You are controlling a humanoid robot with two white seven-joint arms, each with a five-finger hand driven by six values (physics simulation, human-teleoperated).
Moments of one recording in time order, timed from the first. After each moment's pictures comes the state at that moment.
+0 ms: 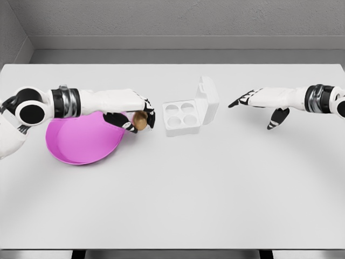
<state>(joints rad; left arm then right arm) -0.82 0.66 -0.87 -1.47 -0.12 -0.40 -0.61 -0.86 -0.76 0.90 -1.19 0.28 -0.49 0.61</state>
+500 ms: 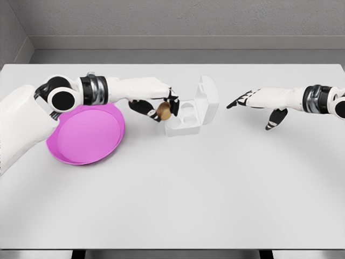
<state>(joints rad) -0.89 0.48 -0.88 -1.33 -0.16 -0.40 -0.61 -0.87 -0.76 0.90 -1.20 0.28 -0.49 0.61</state>
